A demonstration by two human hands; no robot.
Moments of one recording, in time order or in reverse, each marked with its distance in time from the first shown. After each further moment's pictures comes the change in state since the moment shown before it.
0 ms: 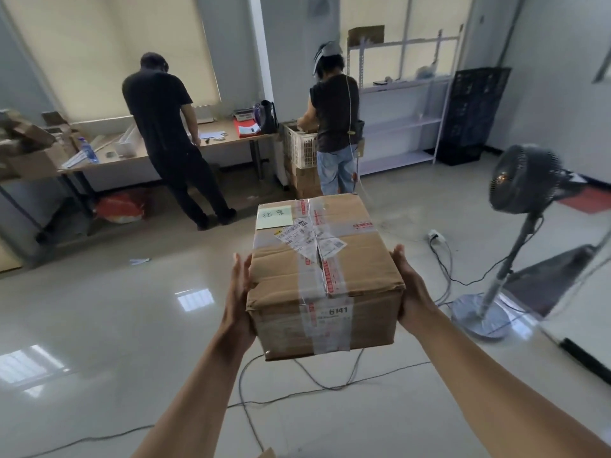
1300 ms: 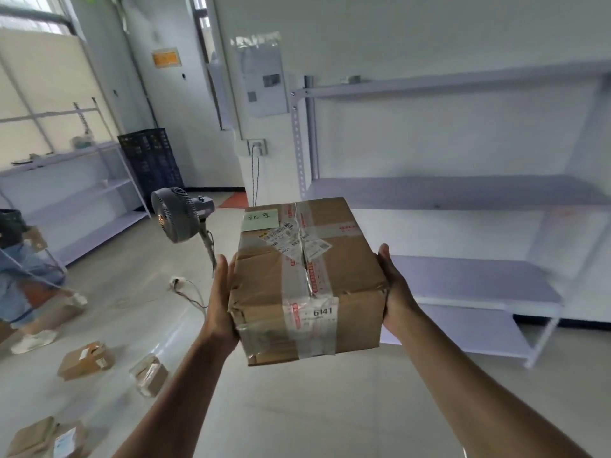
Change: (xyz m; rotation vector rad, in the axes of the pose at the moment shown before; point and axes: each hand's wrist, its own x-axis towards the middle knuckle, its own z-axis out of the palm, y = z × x) left_hand -0.236 -0.096 0.508 -0.052 -1.064 -0.261; right_hand -0.476 -0.113 -0.382 0.292 0.801 -0.586
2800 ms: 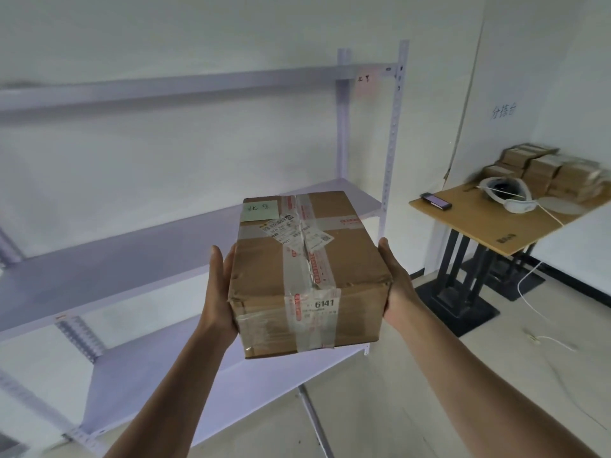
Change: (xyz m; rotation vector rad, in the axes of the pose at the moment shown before) left_hand 0.384 -0.203 0.488 -0.034 -0.557 -0.233; right_hand 0.155 -0.289 -0.424 0.093 0.629 -0.278
